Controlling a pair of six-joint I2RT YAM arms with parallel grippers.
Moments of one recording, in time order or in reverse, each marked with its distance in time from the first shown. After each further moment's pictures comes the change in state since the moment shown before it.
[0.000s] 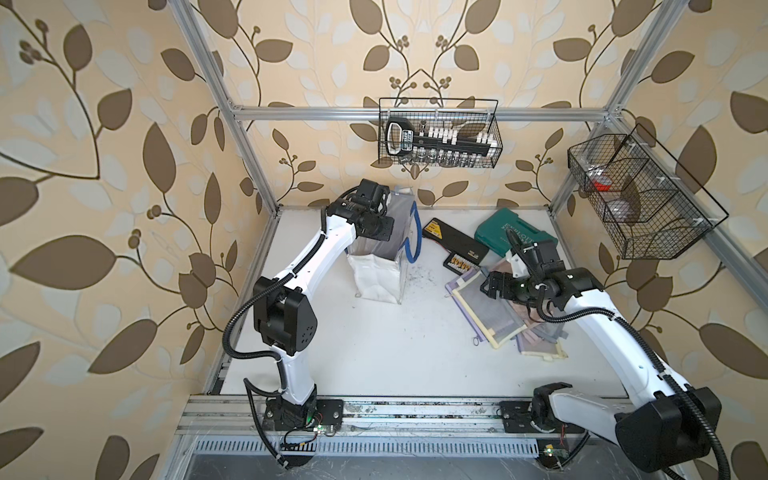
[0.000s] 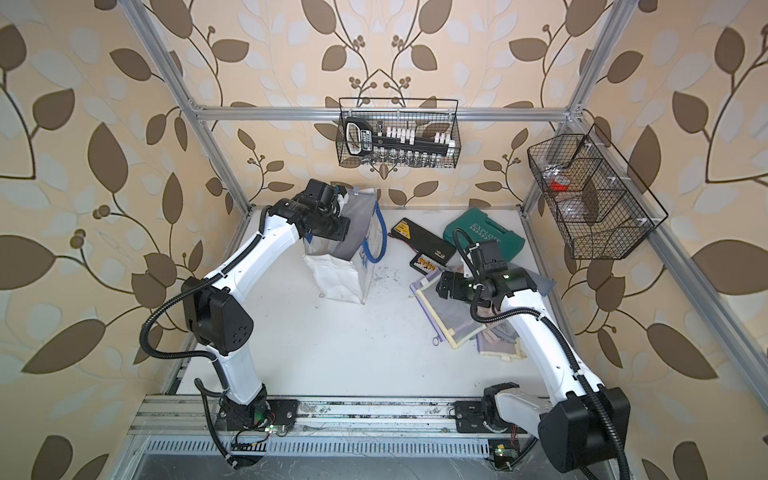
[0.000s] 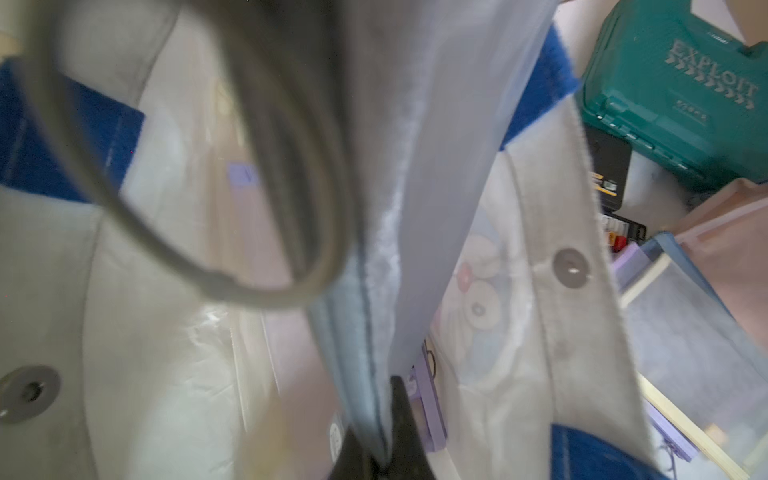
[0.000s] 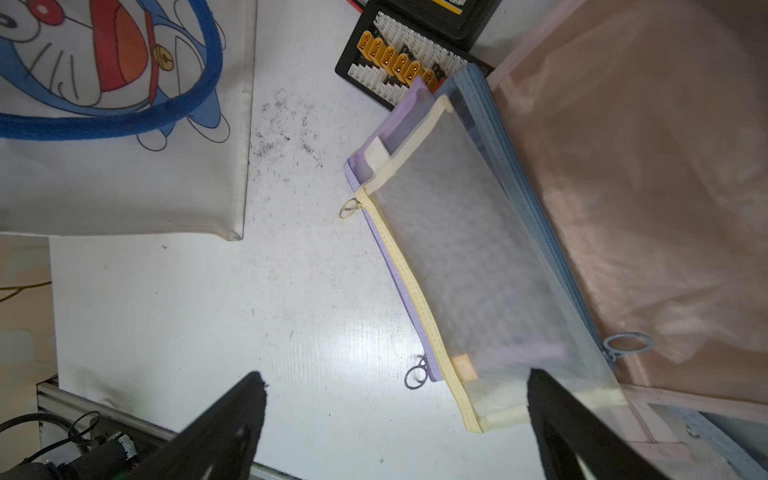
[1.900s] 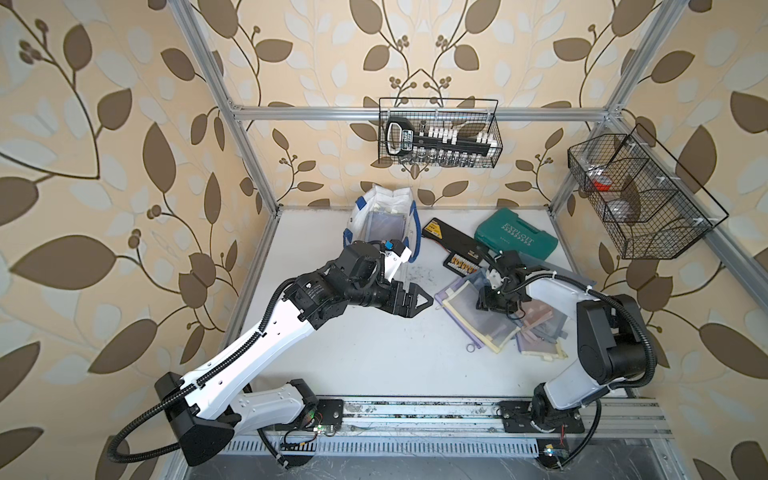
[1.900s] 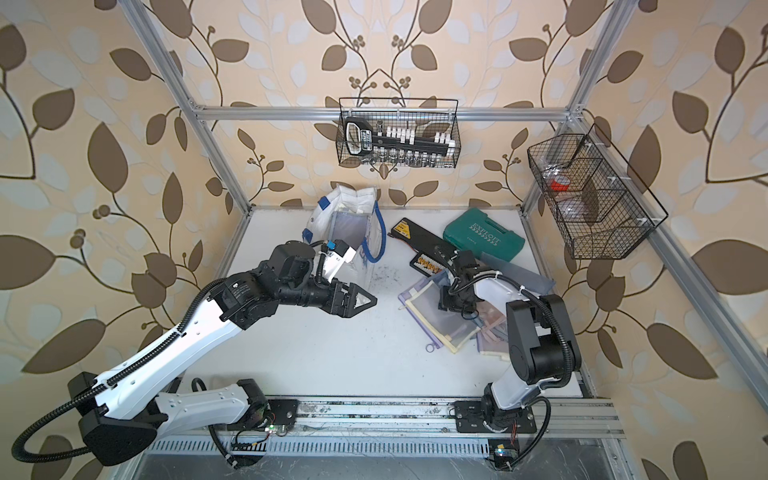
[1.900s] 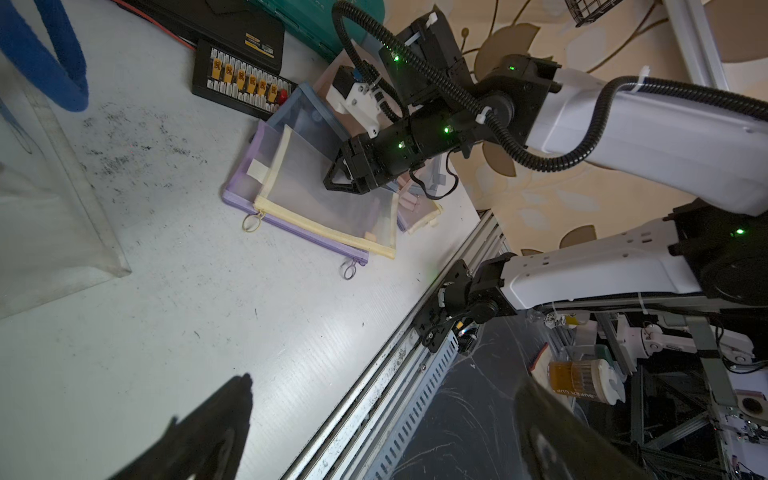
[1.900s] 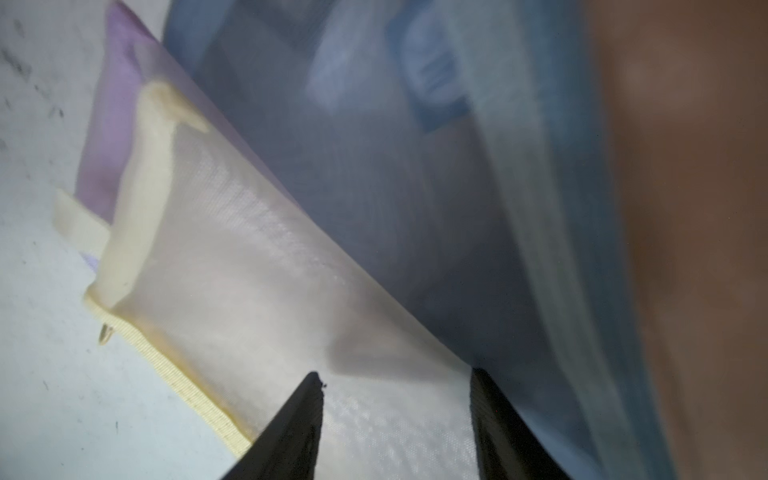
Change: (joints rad) left arm -0.364 -0.733 -0.635 0.174 0.388 -0.408; right arm 0.021 0.428 -0.145 0.288 0.011 -0.079
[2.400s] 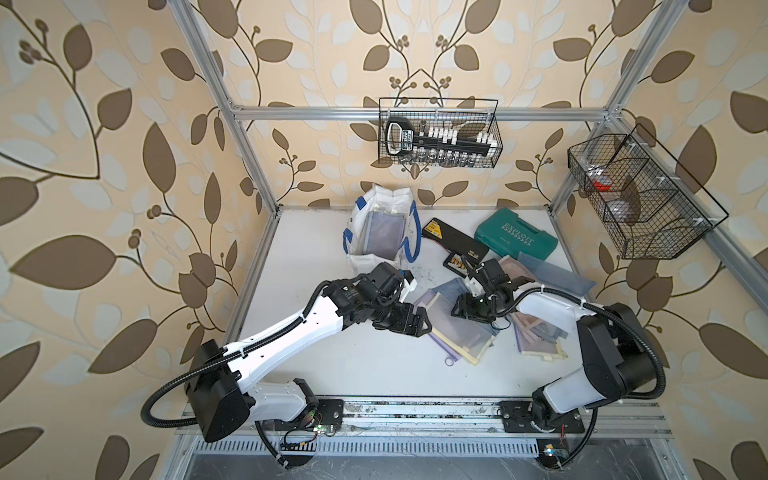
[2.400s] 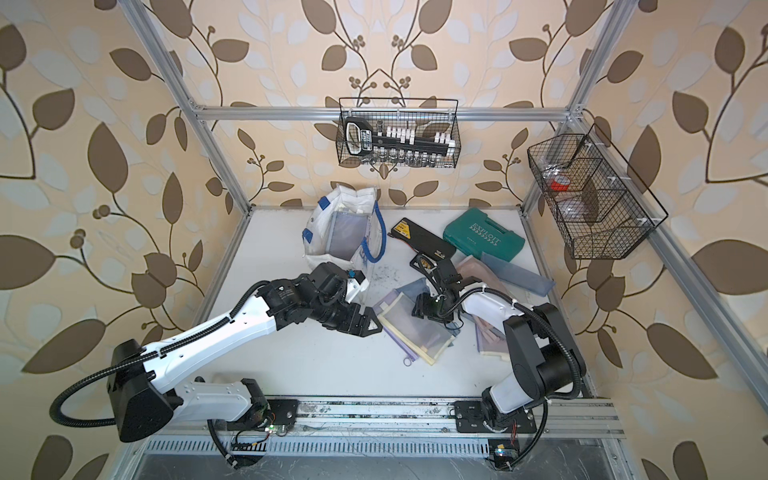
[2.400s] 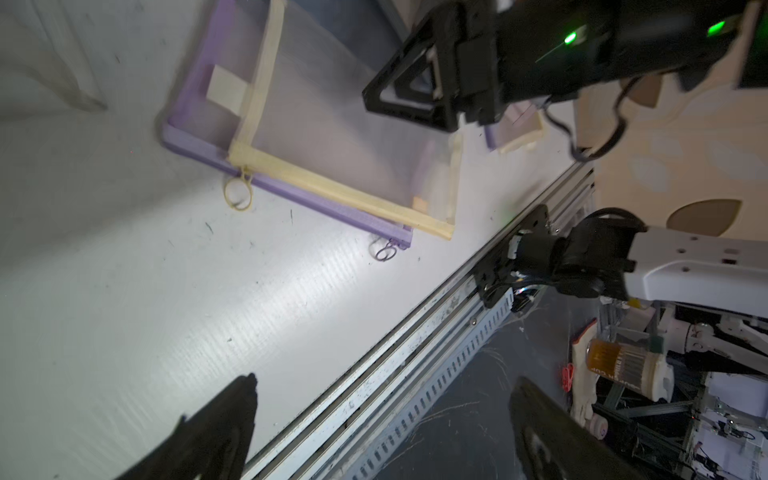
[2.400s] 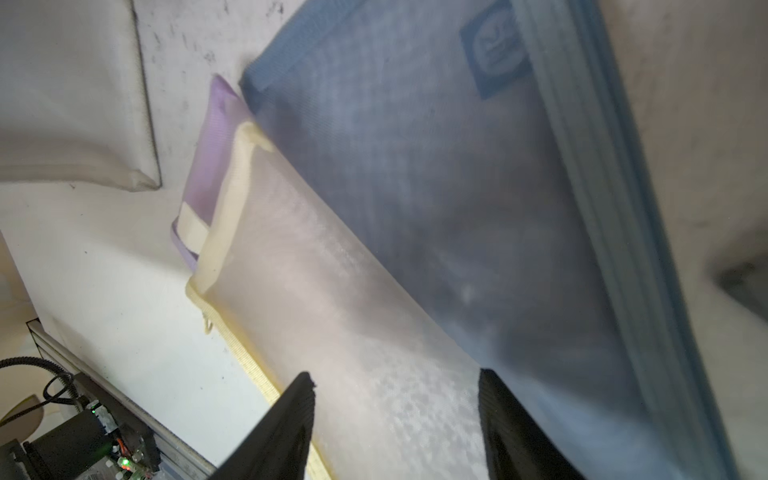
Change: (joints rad) left arm -0.086 0.166 -0.180 -0.022 -0.036 -0.099; right arm 0.158 -0.108 -0.071 0.095 -0.134 0.195
